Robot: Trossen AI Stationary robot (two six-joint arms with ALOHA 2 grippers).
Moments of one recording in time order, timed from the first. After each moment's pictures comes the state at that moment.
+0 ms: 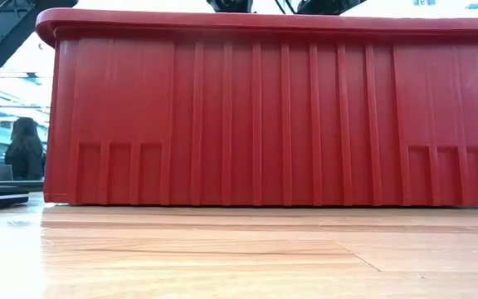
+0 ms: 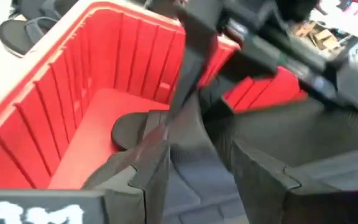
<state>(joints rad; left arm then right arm) 0.30 2.08 2.35 -1.31 0.45 0.61 -0.28 1.23 1.16 -0.40 -0.21 -0.45</state>
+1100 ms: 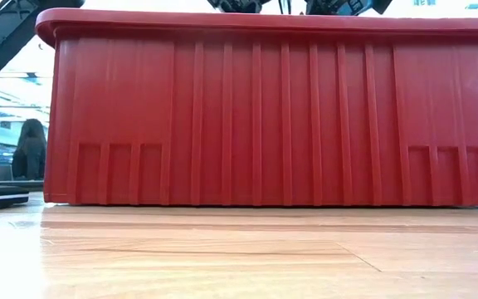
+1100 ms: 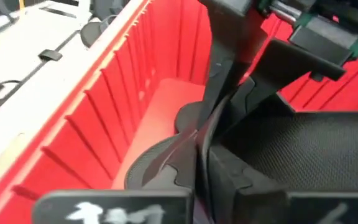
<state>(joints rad) 0.25 2.12 2.35 -1.29 0.42 0.62 -0.32 1.33 1.18 -0.53 -0.49 -0.42</state>
